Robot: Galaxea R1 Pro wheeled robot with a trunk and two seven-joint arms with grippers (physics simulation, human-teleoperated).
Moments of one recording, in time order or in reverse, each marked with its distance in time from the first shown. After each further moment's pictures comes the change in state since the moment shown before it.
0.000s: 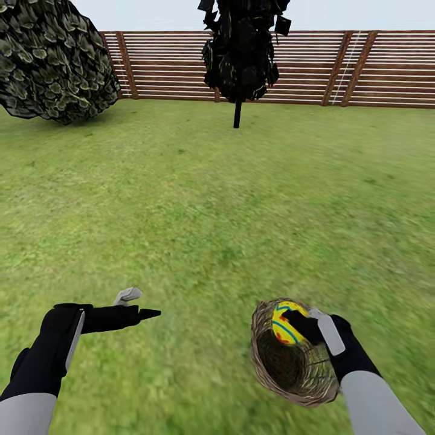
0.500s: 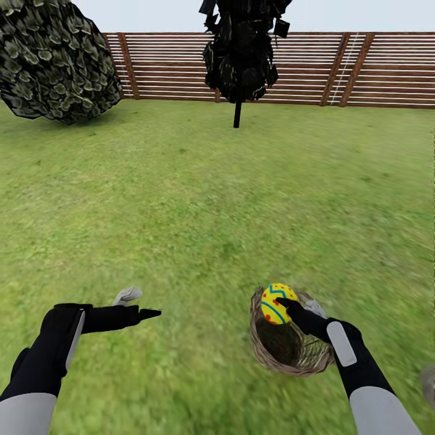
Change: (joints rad) left arm 0.000 0.000 -0.001 0.000 0.000 0.001 0.000; right arm 0.077 -0.009 -0.012 -0.125 -0.072 -0.009 0.334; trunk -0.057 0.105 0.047
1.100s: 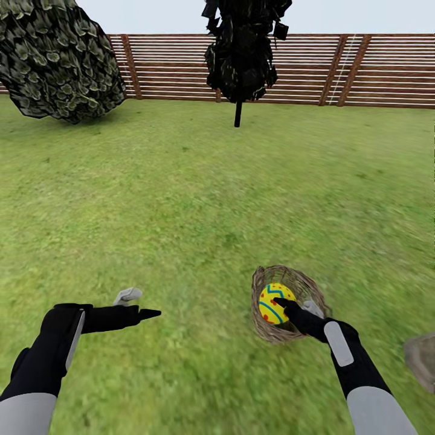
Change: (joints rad) left arm 0.000 0.000 0.000 0.000 0.001 0.000 0.000; right arm 0.000 0.013 0.005 0.000 0.005 -0.005 0.000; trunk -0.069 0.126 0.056
